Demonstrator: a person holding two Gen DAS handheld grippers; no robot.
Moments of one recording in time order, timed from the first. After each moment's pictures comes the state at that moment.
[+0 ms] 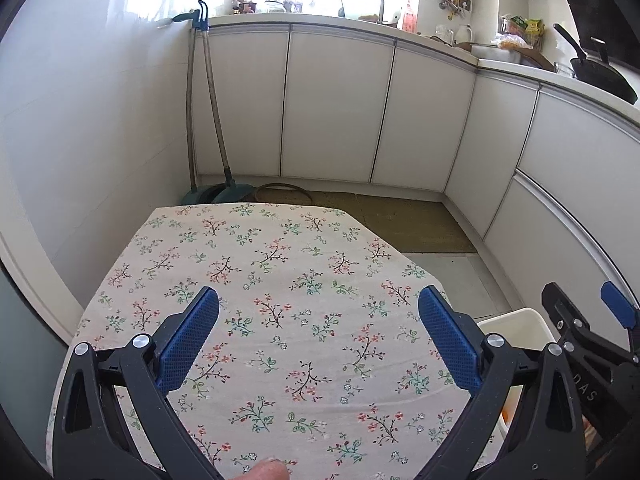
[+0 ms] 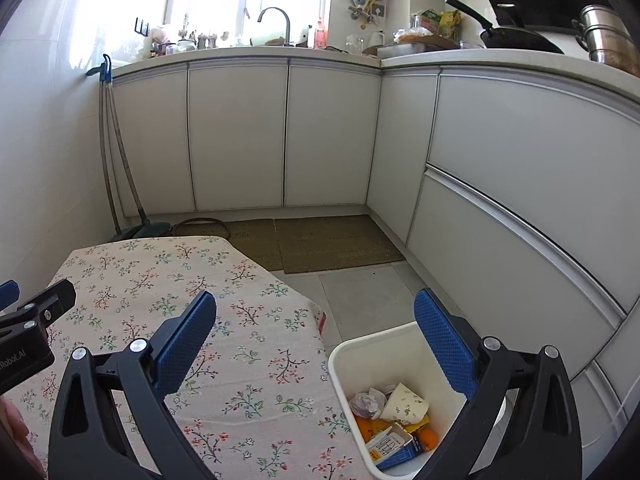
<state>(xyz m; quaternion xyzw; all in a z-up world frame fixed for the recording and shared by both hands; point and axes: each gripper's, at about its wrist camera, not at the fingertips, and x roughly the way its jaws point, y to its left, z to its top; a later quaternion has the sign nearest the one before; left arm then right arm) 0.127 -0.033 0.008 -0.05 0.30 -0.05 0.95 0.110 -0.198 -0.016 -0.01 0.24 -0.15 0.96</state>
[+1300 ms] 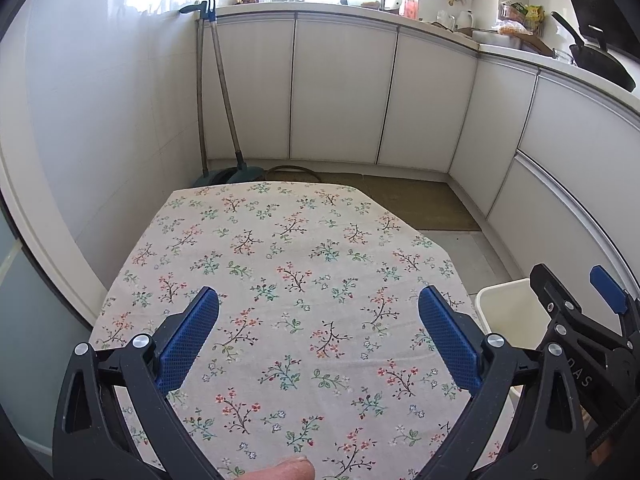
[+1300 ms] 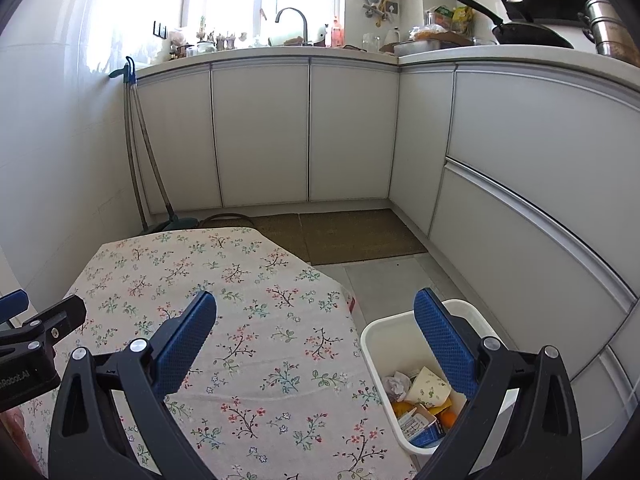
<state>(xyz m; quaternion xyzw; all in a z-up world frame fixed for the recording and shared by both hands) 0.091 -0.016 0.007 -0.03 0.33 -0.04 0.94 0.083 -0.178 -0.019 0.01 0.24 -0.11 0.96</state>
